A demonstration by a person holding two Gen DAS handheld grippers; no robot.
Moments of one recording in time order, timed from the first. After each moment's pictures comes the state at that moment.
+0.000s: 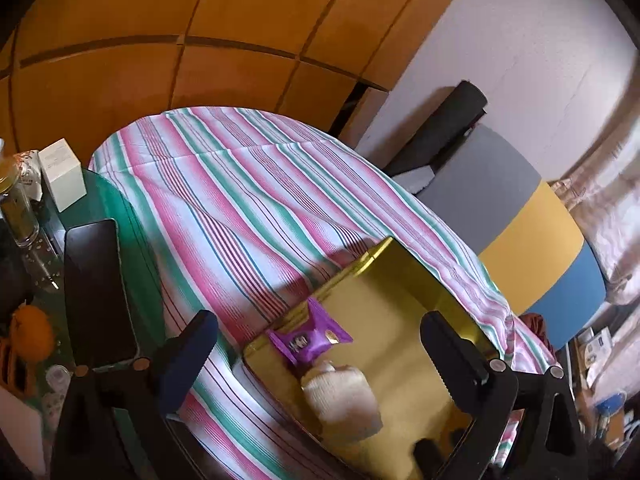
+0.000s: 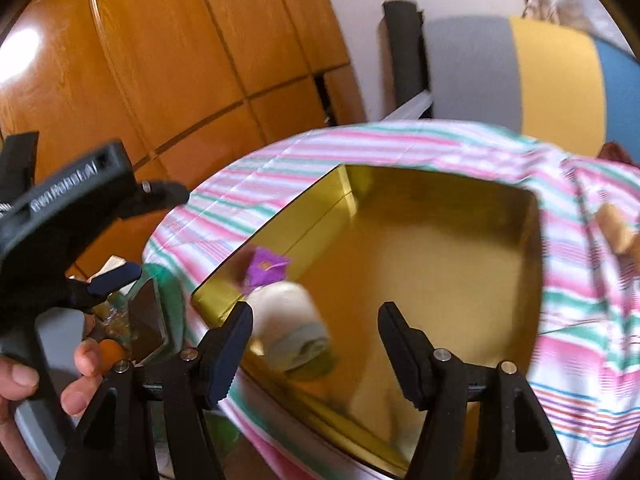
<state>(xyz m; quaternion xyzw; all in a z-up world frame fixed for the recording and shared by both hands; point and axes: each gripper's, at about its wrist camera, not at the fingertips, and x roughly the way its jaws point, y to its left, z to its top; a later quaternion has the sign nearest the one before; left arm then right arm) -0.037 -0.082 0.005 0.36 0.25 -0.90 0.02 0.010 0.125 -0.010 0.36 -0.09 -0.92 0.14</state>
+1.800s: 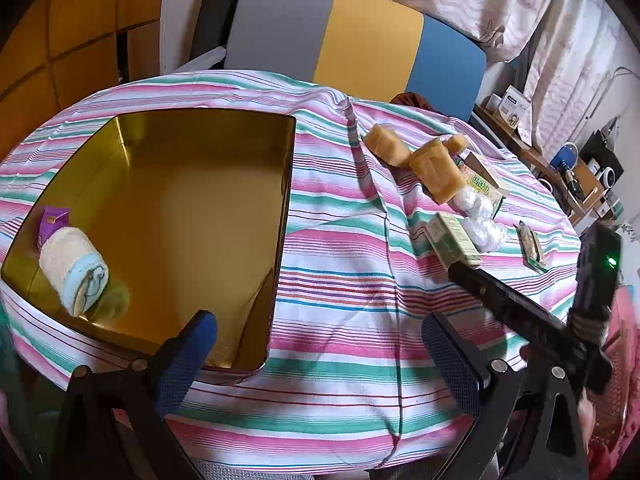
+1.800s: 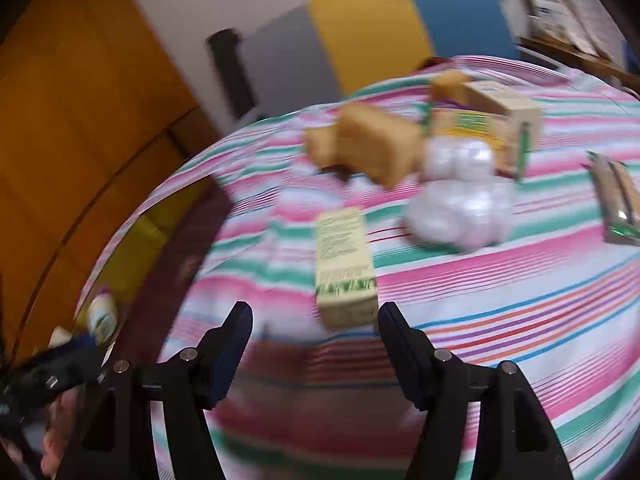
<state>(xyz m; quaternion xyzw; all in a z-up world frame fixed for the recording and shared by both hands) 0.046 0.152 -0.031 0.46 -0.01 -0.85 -0.26 0.110 0.380 -0.061 0.36 -0.22 -0.91 -0.02</state>
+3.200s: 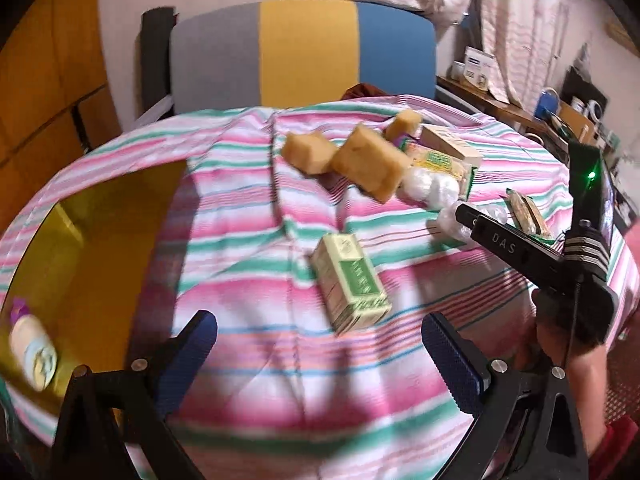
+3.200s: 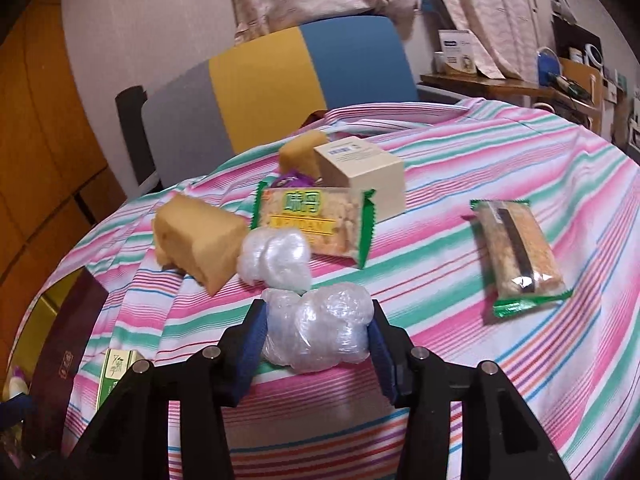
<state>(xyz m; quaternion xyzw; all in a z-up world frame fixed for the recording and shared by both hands) 0.060 0.264 -0.043 0.39 -0.12 -0.86 -0.30 0.111 0.477 -0.072 0.29 -0.22 -0.90 -0.23</state>
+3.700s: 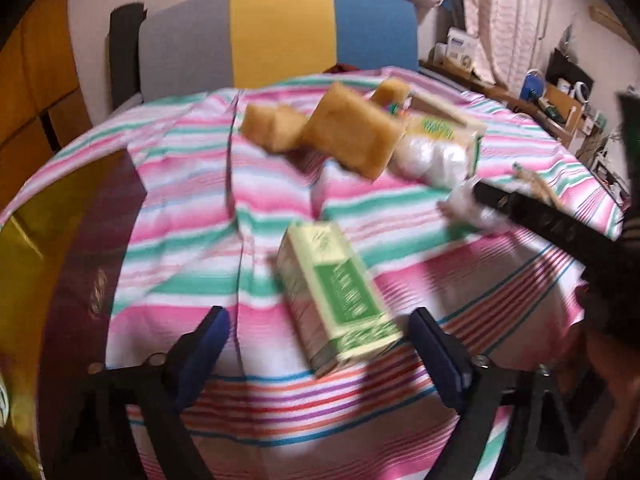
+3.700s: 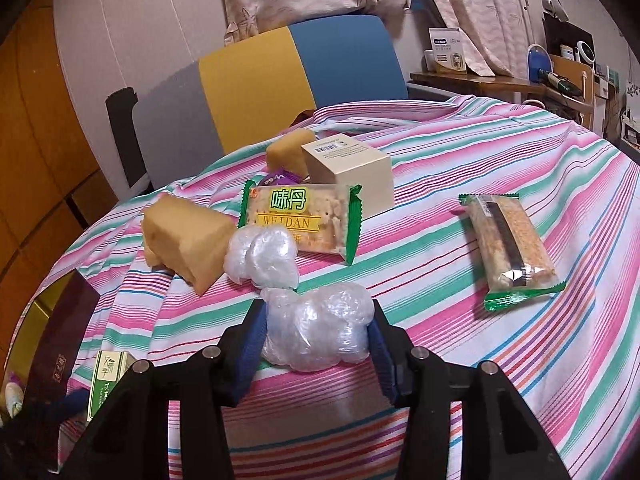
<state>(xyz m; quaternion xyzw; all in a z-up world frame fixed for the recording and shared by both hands) 0.035 0.296 -0.092 0.40 -0.13 -0.85 -0.32 0.111 0.479 -0.075 0.29 -0.22 -0.90 -0.24</state>
